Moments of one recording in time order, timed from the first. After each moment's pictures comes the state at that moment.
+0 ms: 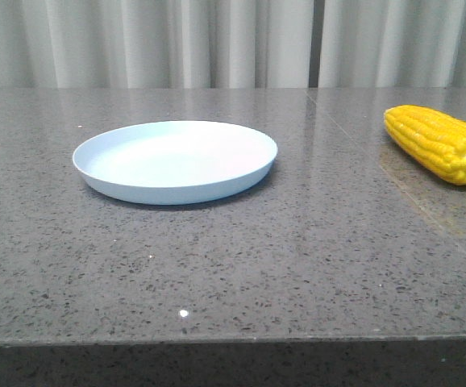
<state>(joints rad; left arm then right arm) -0.15 0.20 -0.36 -0.05 0.36 0.06 -0.02 0.36 -0.53 0.12 0.46 -0.06</state>
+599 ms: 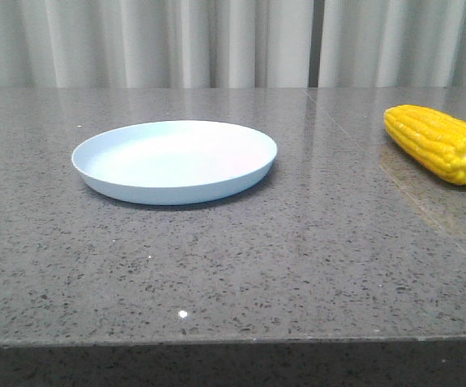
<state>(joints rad) -0.15 0.18 -0.36 -0.05 0.33 0.06 -0.02 0.43 -0.56 0.12 0.46 -0.06</state>
